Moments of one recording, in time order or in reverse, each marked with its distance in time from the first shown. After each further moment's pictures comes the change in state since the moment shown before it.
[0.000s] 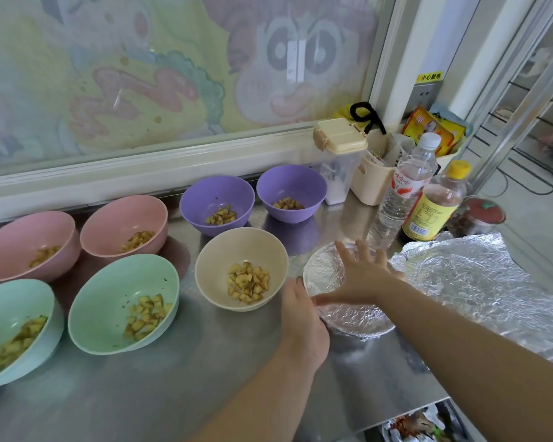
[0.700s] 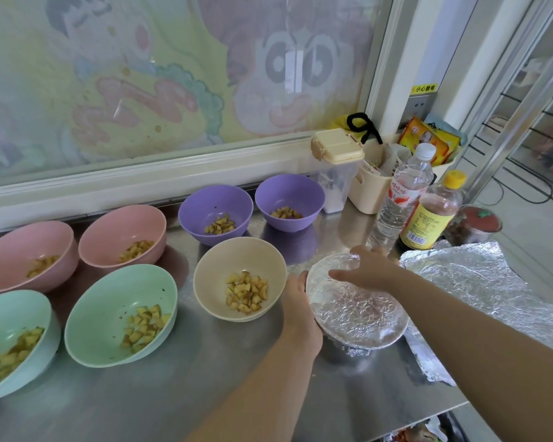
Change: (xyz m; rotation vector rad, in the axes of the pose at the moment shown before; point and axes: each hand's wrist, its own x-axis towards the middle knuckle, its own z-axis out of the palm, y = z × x) left_hand 0.020 0.021 0.012 -0.315 -0.116 -0.266; right_hand 0.012 0.016 -0.027 0.230 0.067 0.027
